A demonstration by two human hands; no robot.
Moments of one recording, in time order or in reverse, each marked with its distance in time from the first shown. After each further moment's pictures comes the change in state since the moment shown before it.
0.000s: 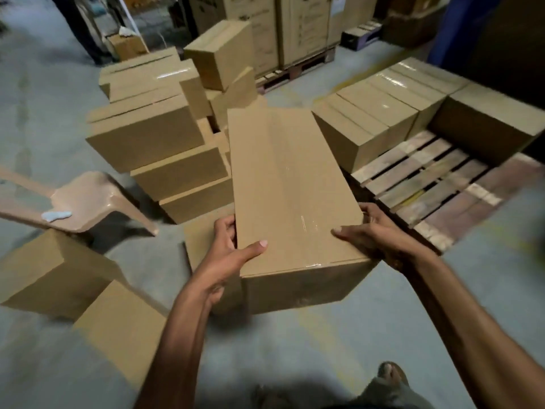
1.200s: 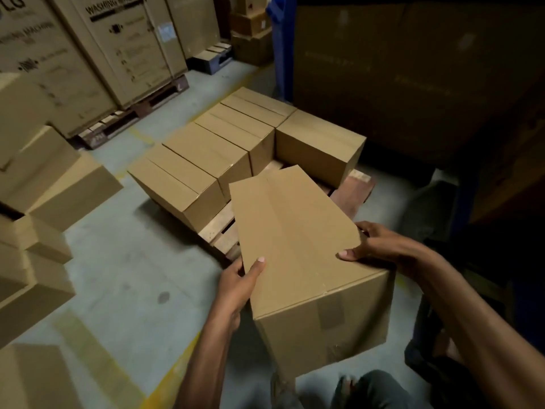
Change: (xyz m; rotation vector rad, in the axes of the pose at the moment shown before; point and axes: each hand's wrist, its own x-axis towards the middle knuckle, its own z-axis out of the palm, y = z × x) left_hand 0.260 0.091 0.758 0.071 -0.175 -0.212; right_hand 0.138 0.054 -0.770 -0.080 0.117 0.237
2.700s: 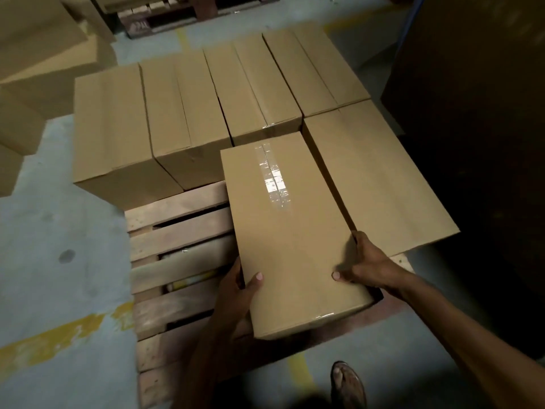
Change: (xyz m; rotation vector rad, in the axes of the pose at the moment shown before) left_hand 0.606 -0.045 0.393 -0.052 0.435 0.000; right_hand 0.726 -0.011 -0.363 -0.539 -0.323 -0.064
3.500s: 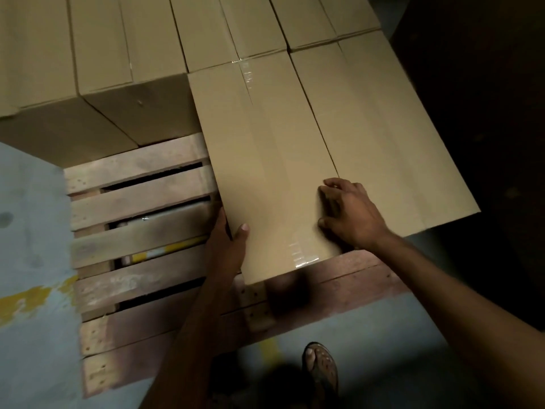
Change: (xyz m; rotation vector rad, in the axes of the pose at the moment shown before) left_hand 0.115 -0.055 0.092 0.028 0.172 -0.063; right_hand 0.132 0.040 -0.015 -0.616 0.257 -0.384
